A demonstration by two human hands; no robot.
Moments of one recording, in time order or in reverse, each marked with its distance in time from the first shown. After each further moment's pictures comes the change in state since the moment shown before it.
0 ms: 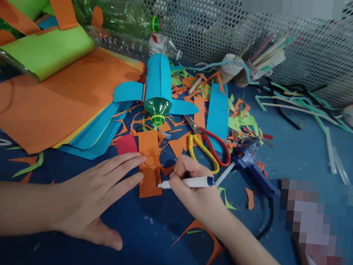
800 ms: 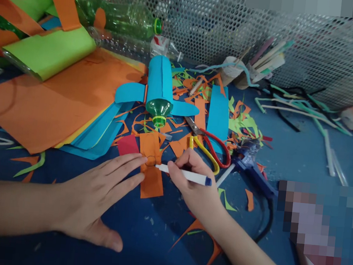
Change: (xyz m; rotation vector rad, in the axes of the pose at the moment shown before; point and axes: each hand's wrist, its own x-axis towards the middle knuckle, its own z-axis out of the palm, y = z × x) left_hand -0.002 0.000 0.002 -0.002 0.022 -0.007; right_hand 0.004 0.002 0.007 -0.064 0.172 0.030
